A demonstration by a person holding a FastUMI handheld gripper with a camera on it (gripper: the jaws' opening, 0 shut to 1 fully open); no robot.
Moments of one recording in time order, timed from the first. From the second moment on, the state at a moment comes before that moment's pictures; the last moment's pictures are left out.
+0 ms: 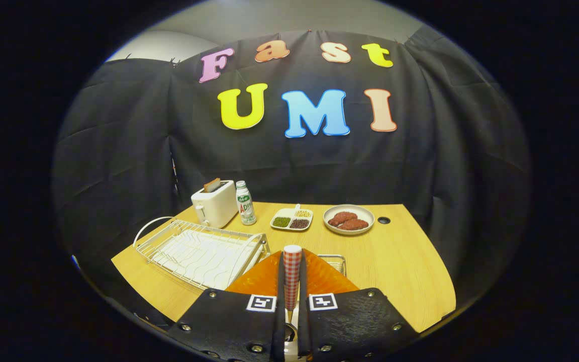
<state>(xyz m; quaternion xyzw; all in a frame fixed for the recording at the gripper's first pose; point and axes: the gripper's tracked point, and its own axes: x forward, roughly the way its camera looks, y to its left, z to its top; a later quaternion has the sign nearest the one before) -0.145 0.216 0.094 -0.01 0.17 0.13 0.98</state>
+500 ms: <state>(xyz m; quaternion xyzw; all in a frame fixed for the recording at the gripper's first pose) -0.152 0.232 0.040 -0.01 0.22 0.17 0.96</state>
